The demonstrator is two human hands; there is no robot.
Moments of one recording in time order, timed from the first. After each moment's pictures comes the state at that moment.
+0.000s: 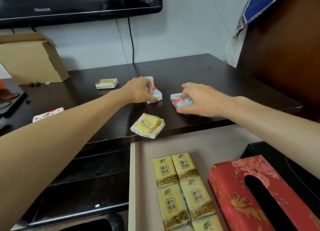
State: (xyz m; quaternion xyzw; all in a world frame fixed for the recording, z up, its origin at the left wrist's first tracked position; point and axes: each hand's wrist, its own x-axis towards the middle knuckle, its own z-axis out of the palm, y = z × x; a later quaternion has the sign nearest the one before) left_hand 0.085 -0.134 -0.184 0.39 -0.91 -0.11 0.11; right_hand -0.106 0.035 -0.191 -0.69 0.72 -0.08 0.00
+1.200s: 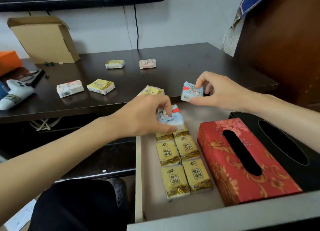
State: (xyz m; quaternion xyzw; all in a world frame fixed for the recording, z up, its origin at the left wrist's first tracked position) left_hand 0.189 0.097 -0.184 0.22 -0.95 -0.16 0.15; right_hand -0.076 0.172 -0.186 -0.66 0.70 -0.27 0.08
